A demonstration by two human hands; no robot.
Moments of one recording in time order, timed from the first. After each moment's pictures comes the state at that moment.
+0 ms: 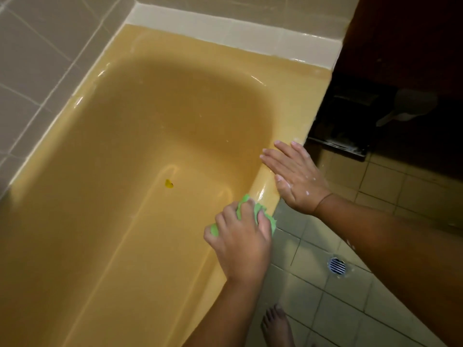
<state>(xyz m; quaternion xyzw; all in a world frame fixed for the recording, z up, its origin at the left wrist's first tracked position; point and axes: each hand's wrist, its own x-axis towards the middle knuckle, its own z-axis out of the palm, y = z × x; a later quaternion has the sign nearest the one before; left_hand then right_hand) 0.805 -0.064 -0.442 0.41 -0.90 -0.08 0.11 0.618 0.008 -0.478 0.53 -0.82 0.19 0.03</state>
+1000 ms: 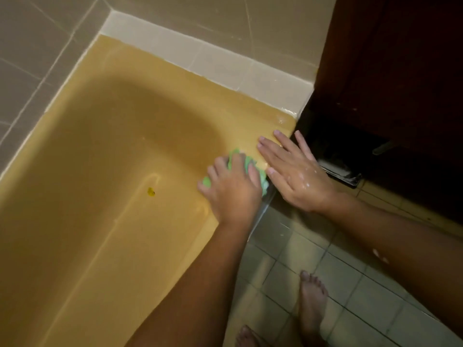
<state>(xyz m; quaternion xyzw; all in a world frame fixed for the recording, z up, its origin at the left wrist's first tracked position) 0.560 -0.074 -0.444 0.46 -0.88 -0.06 0.11 0.434 0.037 -0.470 0.55 -0.79 0.25 -0.07</state>
